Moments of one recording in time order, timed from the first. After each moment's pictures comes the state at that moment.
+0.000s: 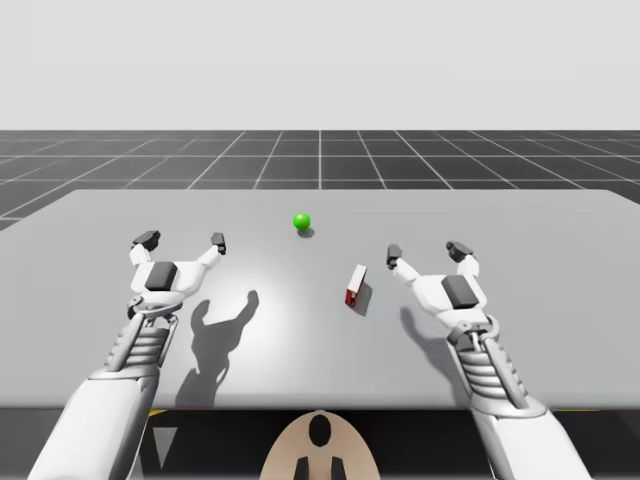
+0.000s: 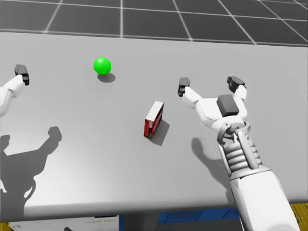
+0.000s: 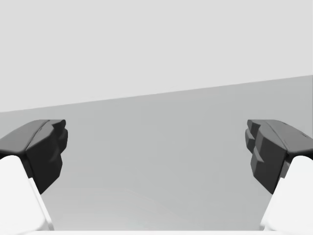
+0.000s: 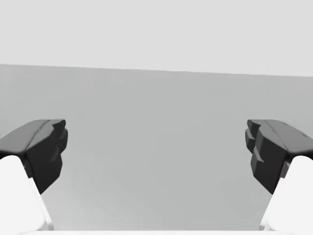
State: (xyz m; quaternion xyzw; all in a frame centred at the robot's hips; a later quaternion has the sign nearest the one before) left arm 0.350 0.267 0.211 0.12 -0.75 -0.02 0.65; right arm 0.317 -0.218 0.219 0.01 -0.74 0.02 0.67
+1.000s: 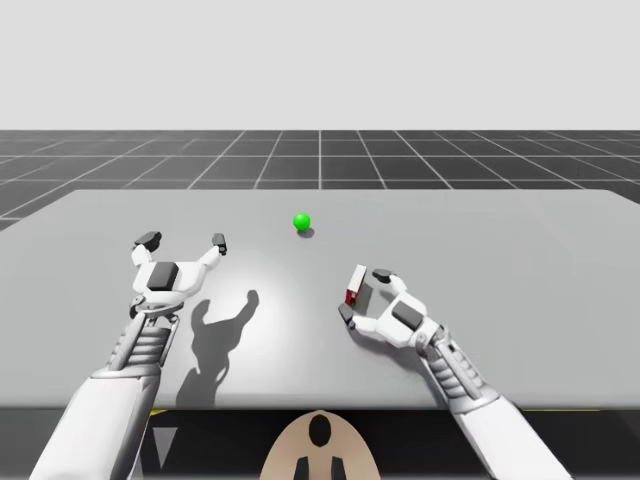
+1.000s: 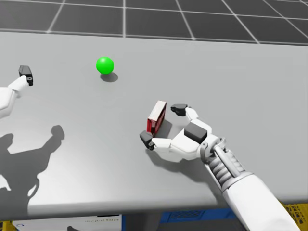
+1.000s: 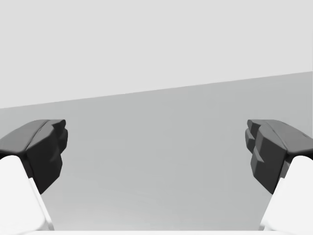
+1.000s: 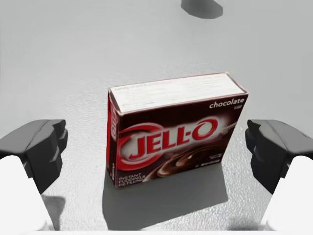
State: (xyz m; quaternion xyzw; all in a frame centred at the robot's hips) left arm 0.351 0.267 0.208 0.12 -0.75 -0.02 0.65; right arm 0.322 -0.192 0.149 0.20 -0.62 0.31 0.70
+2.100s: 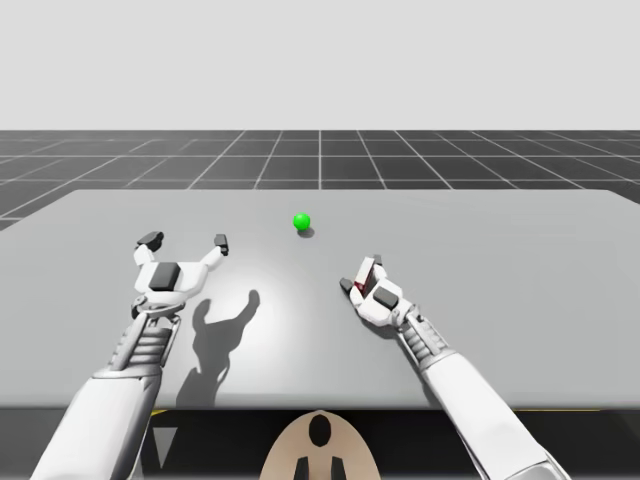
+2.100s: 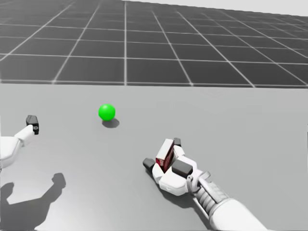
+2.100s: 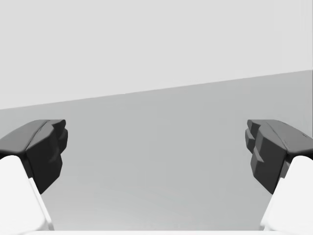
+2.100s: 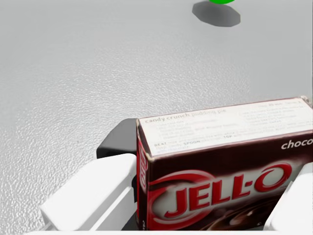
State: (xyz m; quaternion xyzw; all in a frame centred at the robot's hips) left arm 0.351 0.264 0.208 0.12 -0.75 -0.03 0.65; right arm 0.373 -0.173 0.122 0.22 -0.62 0.34 0.68
